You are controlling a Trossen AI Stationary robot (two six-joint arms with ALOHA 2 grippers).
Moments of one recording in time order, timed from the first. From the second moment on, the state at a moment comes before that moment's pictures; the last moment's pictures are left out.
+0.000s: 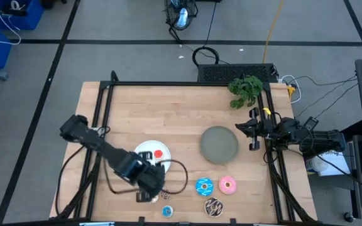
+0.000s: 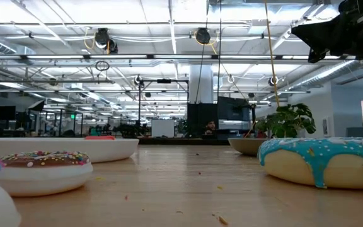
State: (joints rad) left arm -0.55 1.83 1.77 -1.30 -0.05 -0.61; right arm -0.06 0.04 0.01 0.27 0.00 -0.07
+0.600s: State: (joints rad) left arm -0.63 1.98 1.77 -1.16 -0.12 -0.53; right arm -0.06 0.04 0.01 0.26 0.00 -0.06
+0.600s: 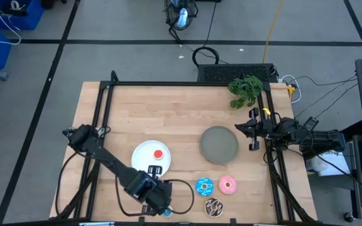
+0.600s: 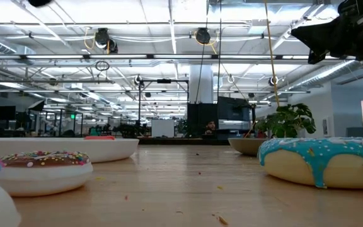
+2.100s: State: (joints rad) left arm -0.67 2.22 1.76 -1.14 0.03 -0.43; right arm -0.06 0.05 0.01 0.24 0.00 -0.06
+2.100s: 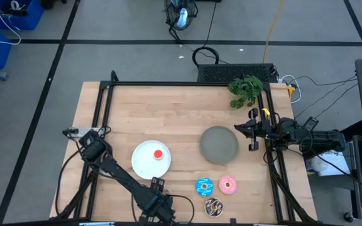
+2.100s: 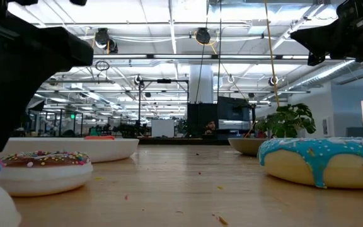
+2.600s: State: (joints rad) left arm -0.66 2.22 1.69 -1.10 0.05 -0.42; right arm -0.06 0.05 0.01 0.24 0.00 -0.06
